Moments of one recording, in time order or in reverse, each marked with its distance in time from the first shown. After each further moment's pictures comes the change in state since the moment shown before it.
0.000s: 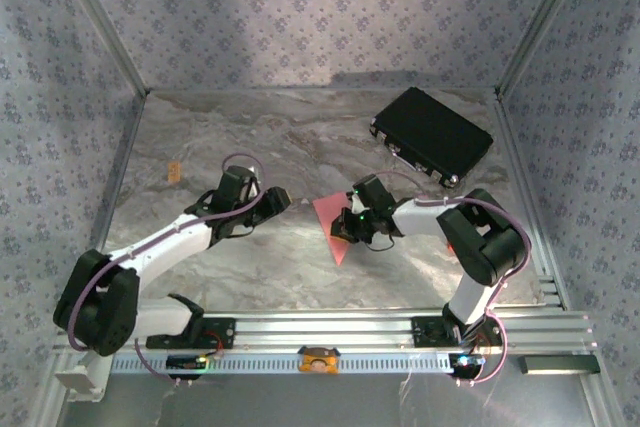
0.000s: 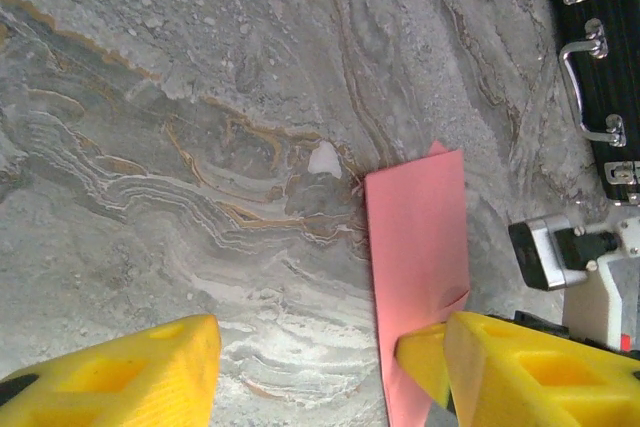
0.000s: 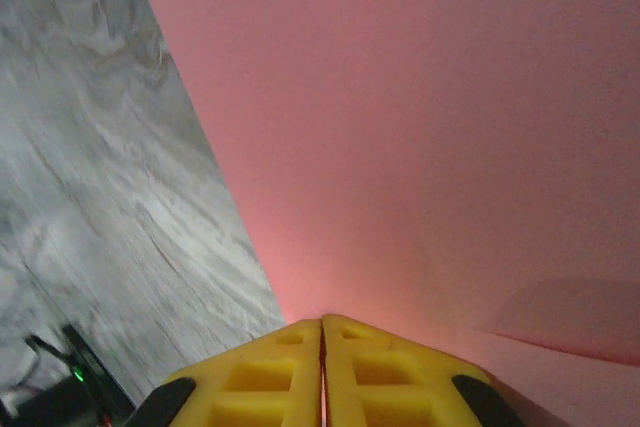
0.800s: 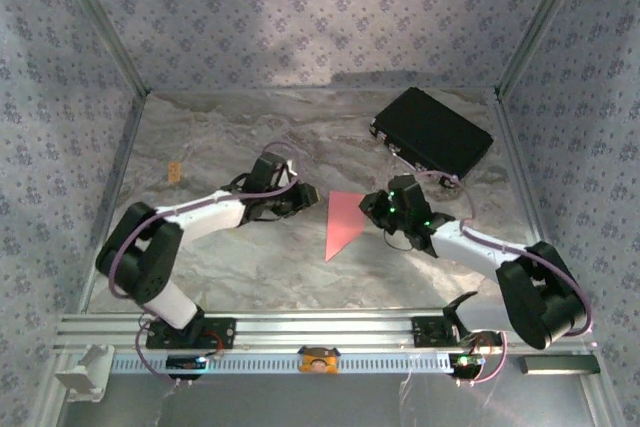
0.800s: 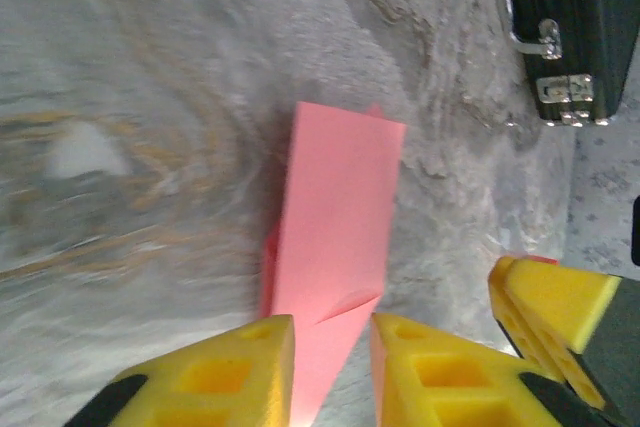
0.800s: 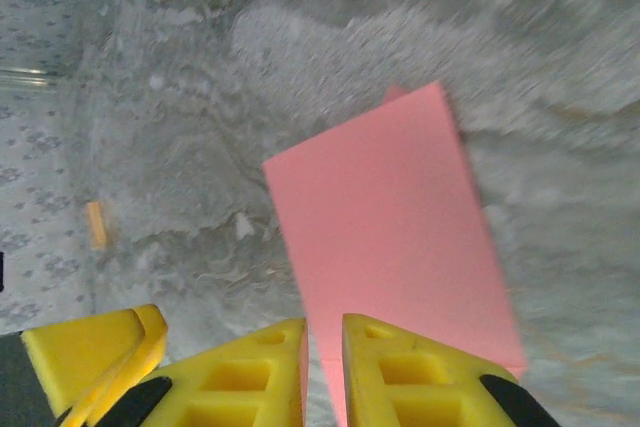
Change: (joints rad) left arm -0.095 0.350 0.227 0.135 0.211 -0.027; right arm -0.121 -0.423 -0.191 0.041 0.322 0.192
